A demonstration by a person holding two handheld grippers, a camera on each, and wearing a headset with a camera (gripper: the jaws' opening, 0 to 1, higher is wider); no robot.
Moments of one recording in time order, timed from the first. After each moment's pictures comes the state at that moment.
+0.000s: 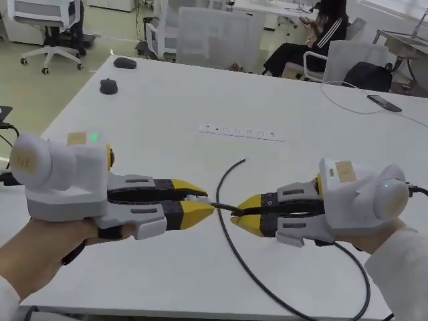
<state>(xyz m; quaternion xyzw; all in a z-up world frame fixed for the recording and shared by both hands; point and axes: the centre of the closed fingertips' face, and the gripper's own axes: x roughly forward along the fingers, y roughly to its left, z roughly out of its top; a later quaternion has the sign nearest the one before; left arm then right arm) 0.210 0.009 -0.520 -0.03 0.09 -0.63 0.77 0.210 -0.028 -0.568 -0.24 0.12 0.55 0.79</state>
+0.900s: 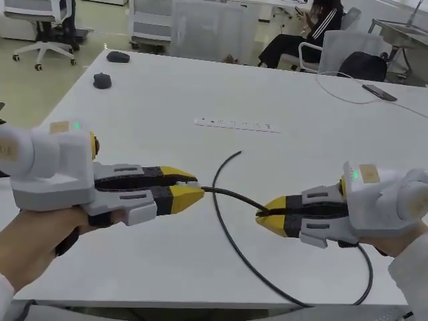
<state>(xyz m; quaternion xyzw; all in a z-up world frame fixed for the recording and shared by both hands) 0.215 0.014 -0.515 -0.04 0.09 -0.62 0.78 0.202 -0.067 -0.583 -0.23 0.15 0.51 0.81</state>
